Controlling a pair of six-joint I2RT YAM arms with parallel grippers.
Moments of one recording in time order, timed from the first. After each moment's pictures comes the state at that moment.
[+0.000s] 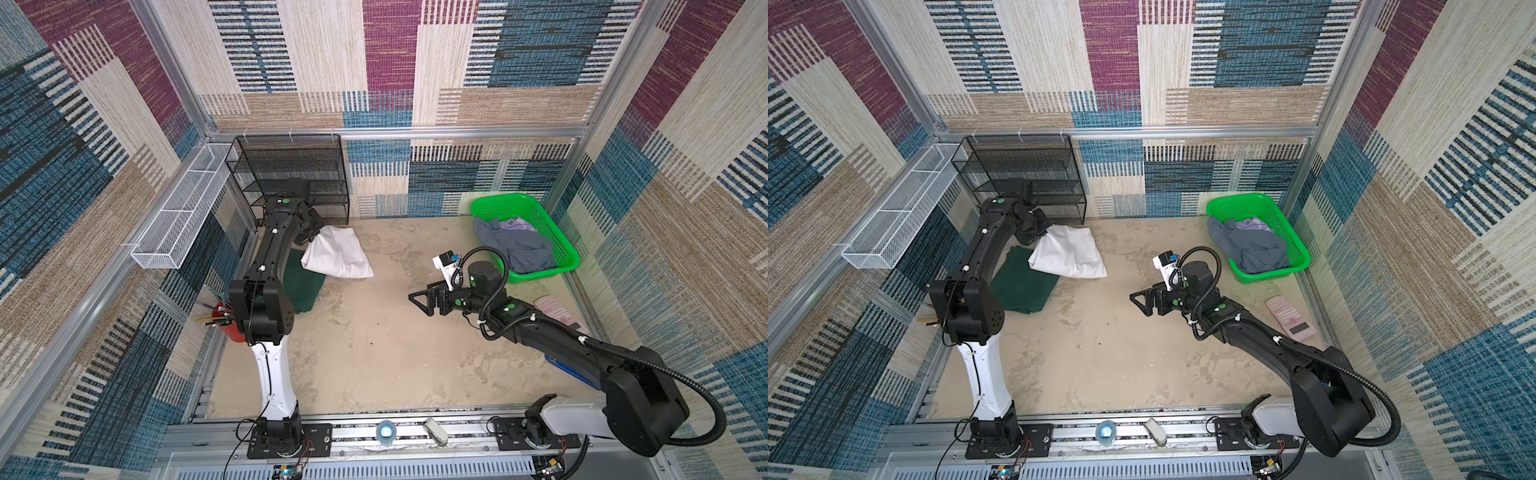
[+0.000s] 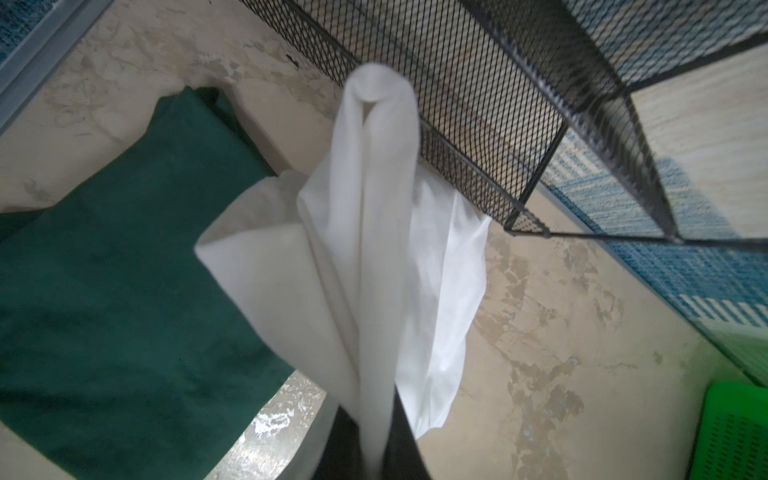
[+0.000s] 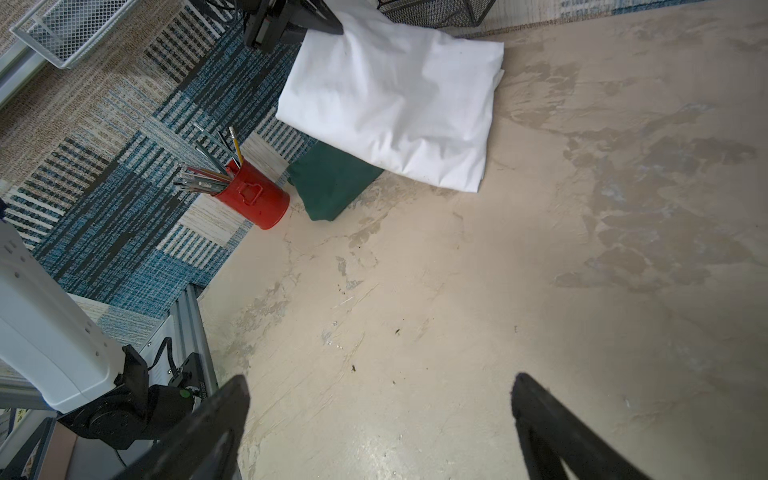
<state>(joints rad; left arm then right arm) -0.04 2.13 2.18 -1.03 -0.06 -0.69 0.54 1.32 0.79 0.08 -0.49 0.35</state>
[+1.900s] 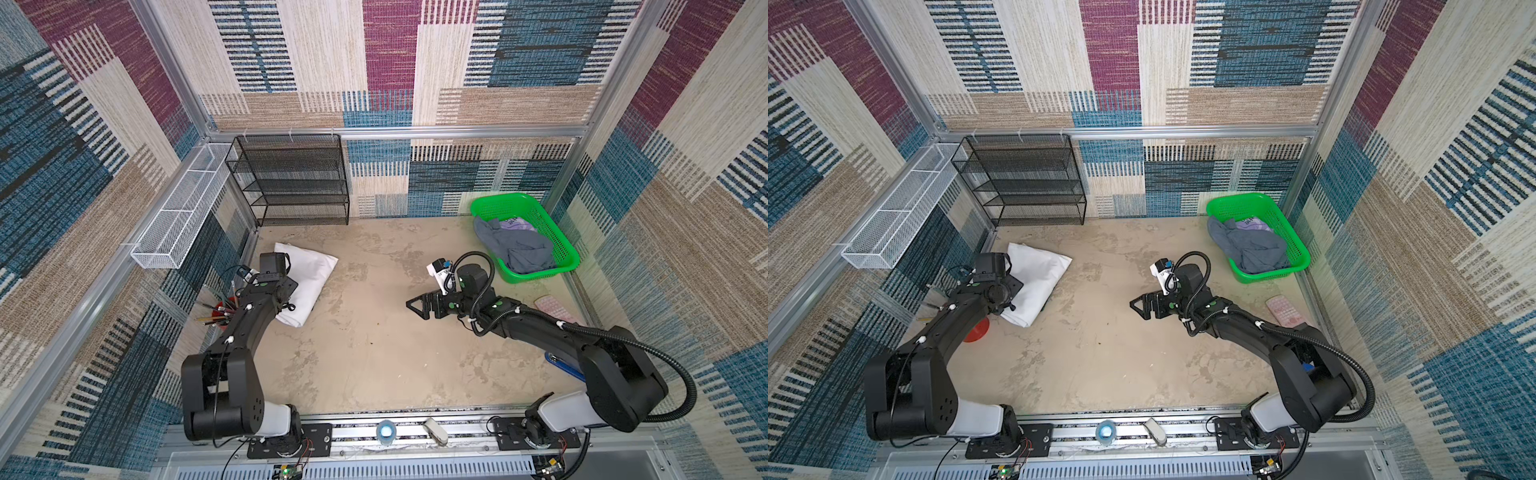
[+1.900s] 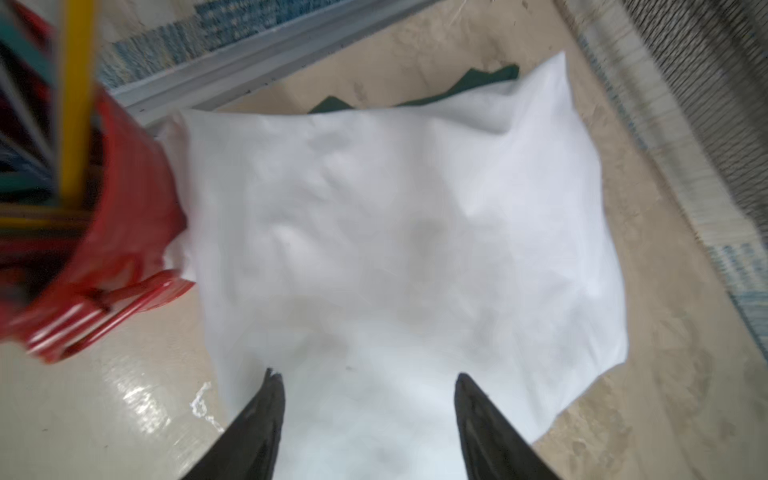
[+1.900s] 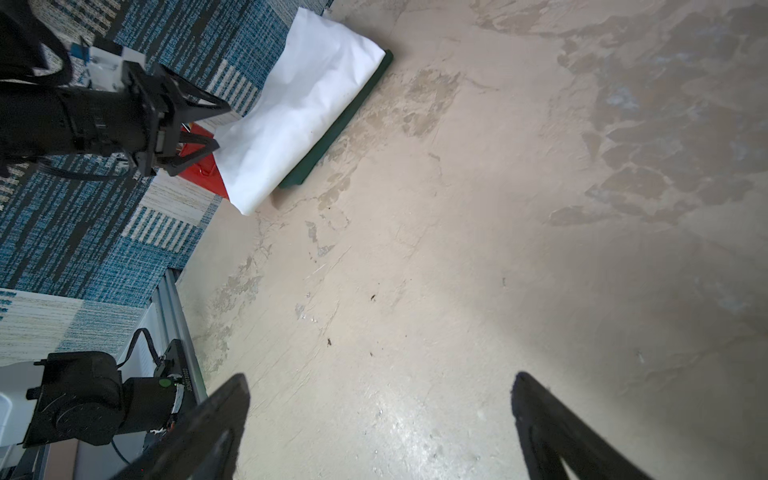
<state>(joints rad) 0.09 1.48 0.96 -0.46 -0.24 -0.85 0.54 1.45 0.79 0.06 -0.49 0.38</state>
